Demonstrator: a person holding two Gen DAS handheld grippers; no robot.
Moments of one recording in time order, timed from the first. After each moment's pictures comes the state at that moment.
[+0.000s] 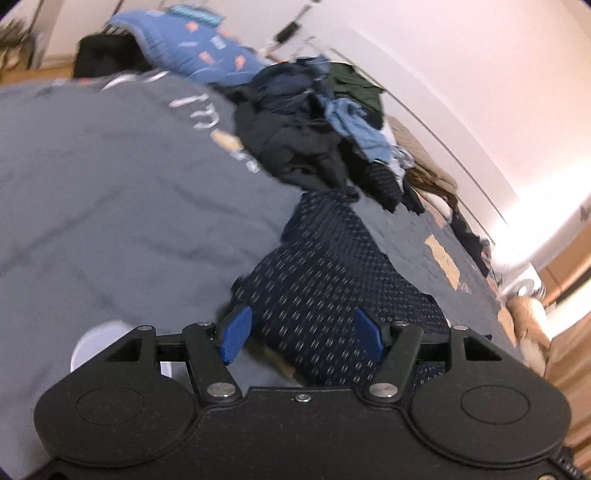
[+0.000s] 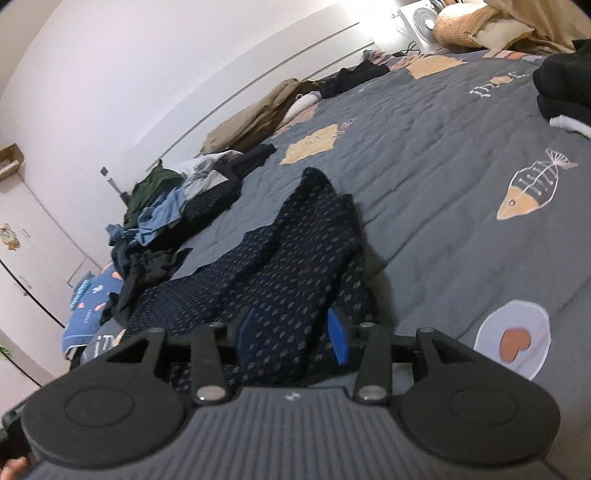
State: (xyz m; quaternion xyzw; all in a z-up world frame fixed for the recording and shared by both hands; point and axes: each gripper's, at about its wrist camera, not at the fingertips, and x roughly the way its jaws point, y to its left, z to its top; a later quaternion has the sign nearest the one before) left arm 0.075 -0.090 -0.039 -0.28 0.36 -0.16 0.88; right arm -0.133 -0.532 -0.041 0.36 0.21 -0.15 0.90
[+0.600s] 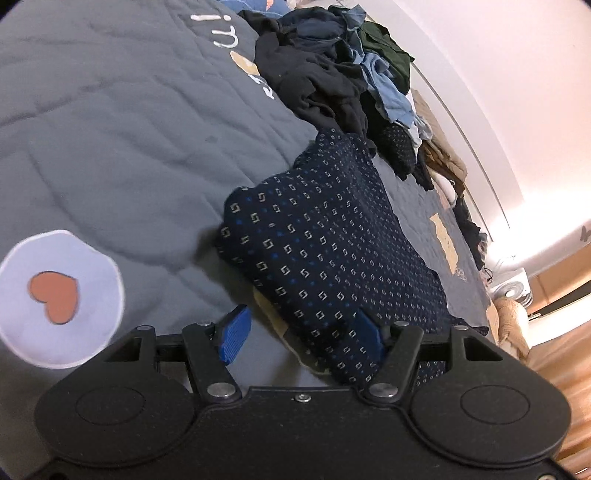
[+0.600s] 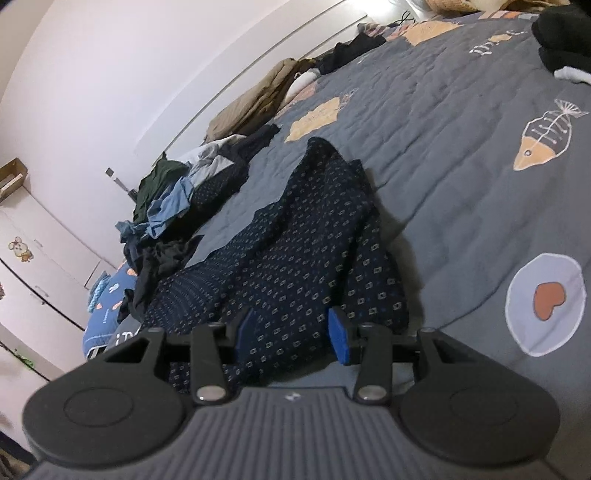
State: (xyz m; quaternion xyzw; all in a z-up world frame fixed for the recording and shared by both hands) left arm 0.100 -0.115 -0.091 -0.33 0.42 -0.17 0.83; right arm -0.125 -0.525 -0.059 0.40 0.22 -0.13 0.88
